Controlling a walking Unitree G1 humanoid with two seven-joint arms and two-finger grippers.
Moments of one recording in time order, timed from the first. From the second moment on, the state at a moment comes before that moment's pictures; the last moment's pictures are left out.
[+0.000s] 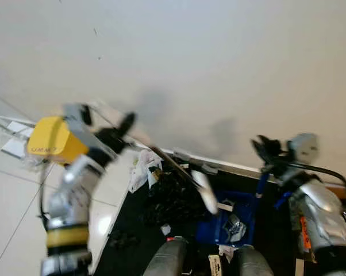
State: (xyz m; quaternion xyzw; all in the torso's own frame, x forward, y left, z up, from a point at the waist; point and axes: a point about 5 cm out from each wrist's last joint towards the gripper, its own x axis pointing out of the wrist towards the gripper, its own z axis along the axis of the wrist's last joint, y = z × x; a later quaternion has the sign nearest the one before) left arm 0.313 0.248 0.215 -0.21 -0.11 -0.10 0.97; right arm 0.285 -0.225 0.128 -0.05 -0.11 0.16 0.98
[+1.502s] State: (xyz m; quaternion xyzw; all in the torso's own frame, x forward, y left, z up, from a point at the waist) left arm 0.335 0.196 0.217 -0.09 -0.02 -0.11 0.99; right arm 0.263 -0.230 0.233 0.23 -0.27 0.16 0.92
